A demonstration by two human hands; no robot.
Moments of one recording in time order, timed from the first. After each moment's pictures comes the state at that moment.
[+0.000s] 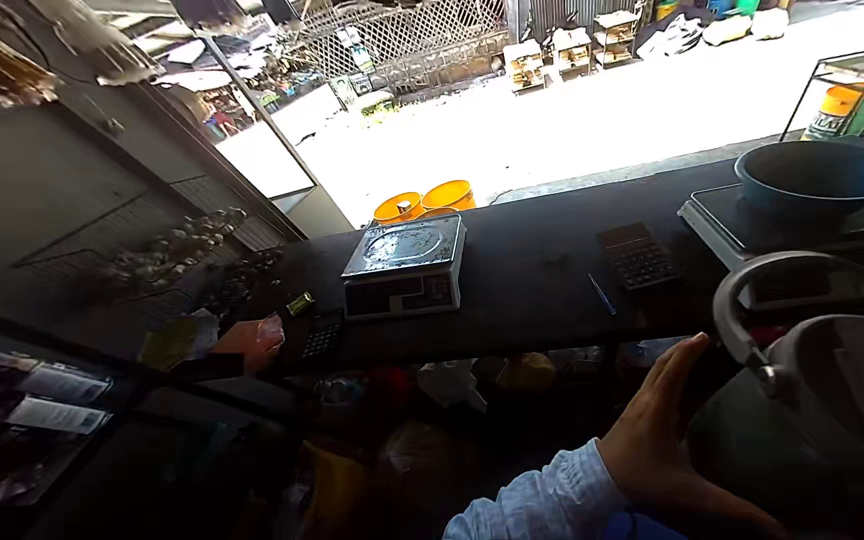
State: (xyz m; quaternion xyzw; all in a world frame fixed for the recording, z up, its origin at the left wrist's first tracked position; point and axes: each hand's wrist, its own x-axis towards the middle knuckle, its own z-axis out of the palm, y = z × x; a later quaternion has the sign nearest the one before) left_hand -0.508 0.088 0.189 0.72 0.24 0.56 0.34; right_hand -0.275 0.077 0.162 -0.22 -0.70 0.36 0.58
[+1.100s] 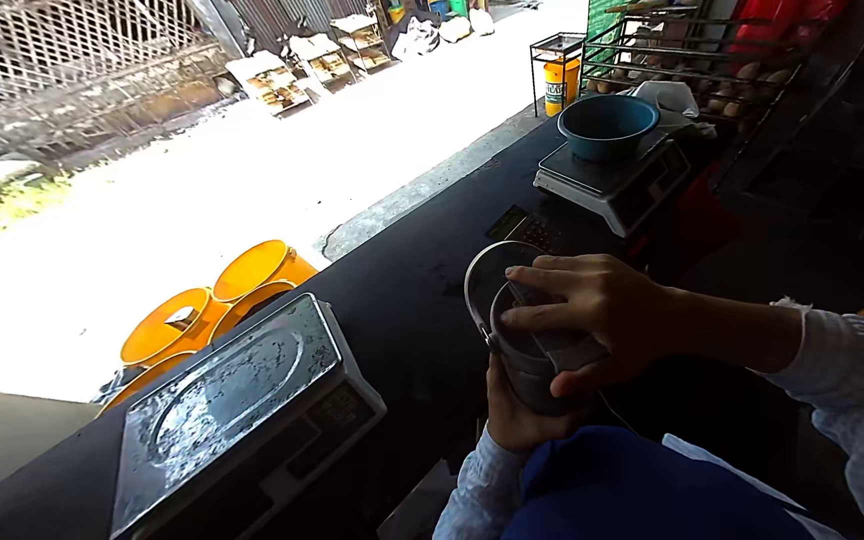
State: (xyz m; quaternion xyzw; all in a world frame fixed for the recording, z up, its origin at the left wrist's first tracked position) left_hand -0.687 0.189 0.119 0.66 0.20 0.60 0.40; right_hand -0.498 0.207 0.276 -0.25 -0.91 0.00 0.32
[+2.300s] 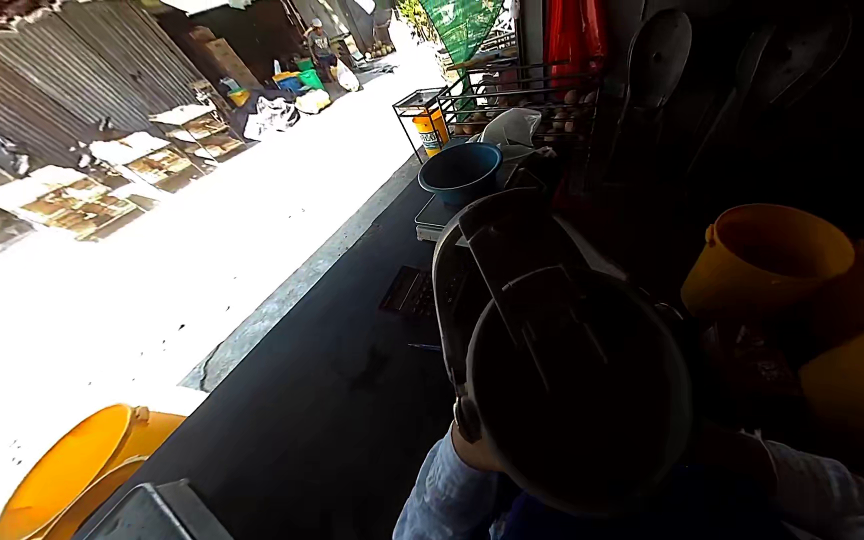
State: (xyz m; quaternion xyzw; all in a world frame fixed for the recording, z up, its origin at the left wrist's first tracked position) left_hand -0.584 0.209 0.194 0.70 -0.09 0.42 0.57; right_hand -0.431 0.063 0.219 -0.41 -0.57 0.19 0.69
